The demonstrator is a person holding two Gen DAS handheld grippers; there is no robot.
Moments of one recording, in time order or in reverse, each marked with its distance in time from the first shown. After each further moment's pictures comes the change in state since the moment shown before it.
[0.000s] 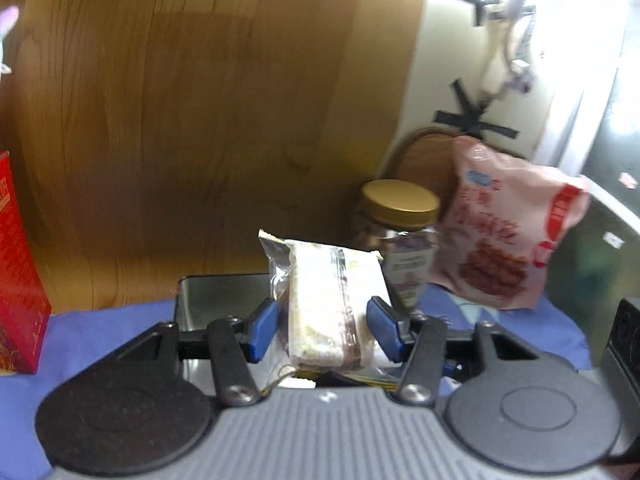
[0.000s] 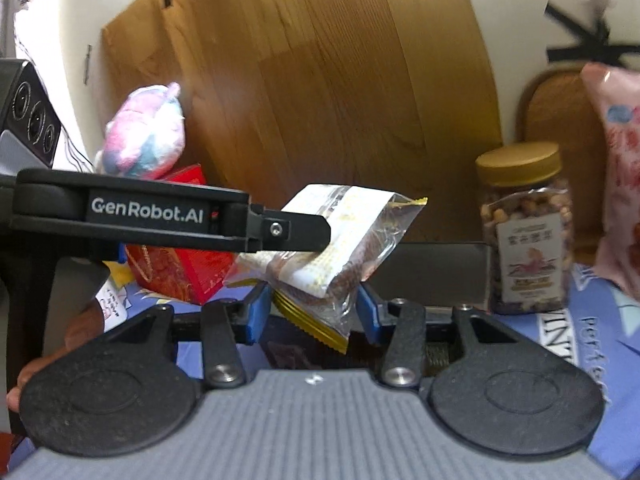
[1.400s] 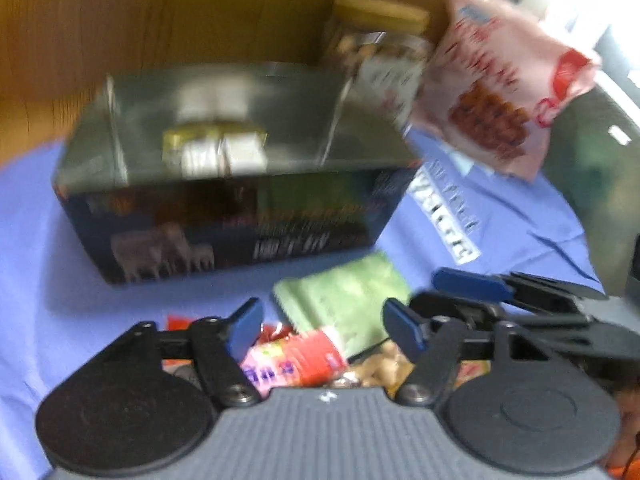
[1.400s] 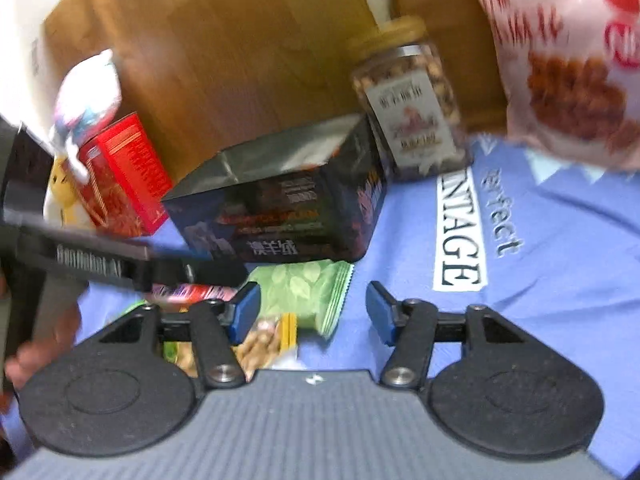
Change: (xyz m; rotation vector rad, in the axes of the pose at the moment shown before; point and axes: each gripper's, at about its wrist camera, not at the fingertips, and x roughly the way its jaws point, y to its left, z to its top) left arm 0.055 -0.021 -0.087 -0.041 0.378 -0.074; right arm -0.053 -0.063 -0.068 0.187 0.180 -0.082
